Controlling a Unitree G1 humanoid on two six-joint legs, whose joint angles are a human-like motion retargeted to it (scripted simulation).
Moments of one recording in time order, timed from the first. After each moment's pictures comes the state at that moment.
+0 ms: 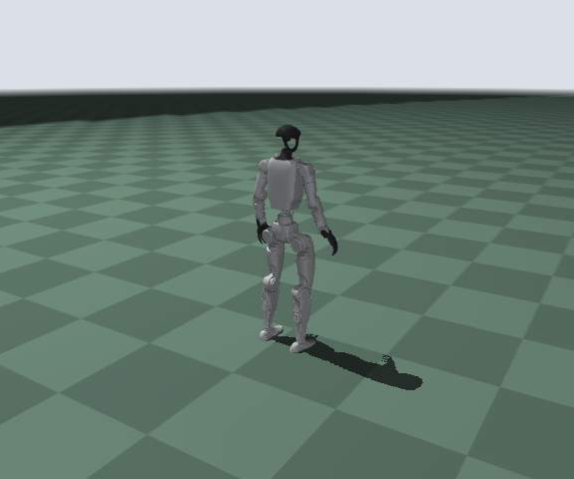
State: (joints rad) left arm 0.07 0.27 -0.13 1.15 0.11 -0.14 0.13; right arm -0.03 -0.26 0.29 1.12 -0.12 -0.09 -0.25; waist 0.08 -0.02 0.09; left_leg 0.06 0.00 0.13 0.11 -0.21 -0.16; right_leg 0.03 -0.08 -0.04 0.09 -0.05 0.24
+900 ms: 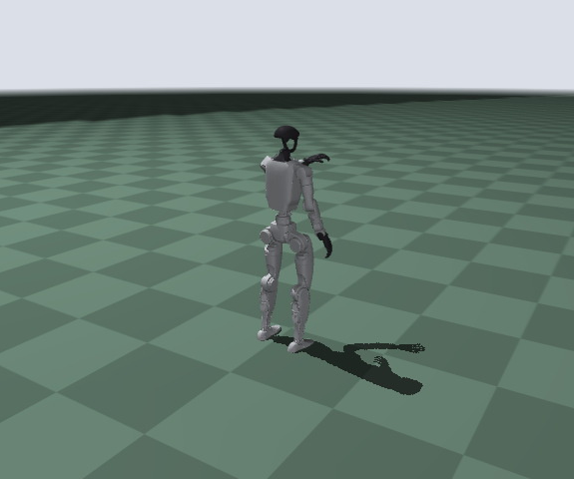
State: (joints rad) left arm -0.89 0.64 -0.61 0.11 0.64 -0.14 0.20; right arm 0.01 -0.30 0.38 1.07 -0.02 -0.06 -0.16; waist -0.01 0.02 0.07; left_leg 0.07 0.00 0.10 0.13 -0.22 -0.17; right_leg 0.05 -0.07 -0.07 0.12 -0.07 0.22
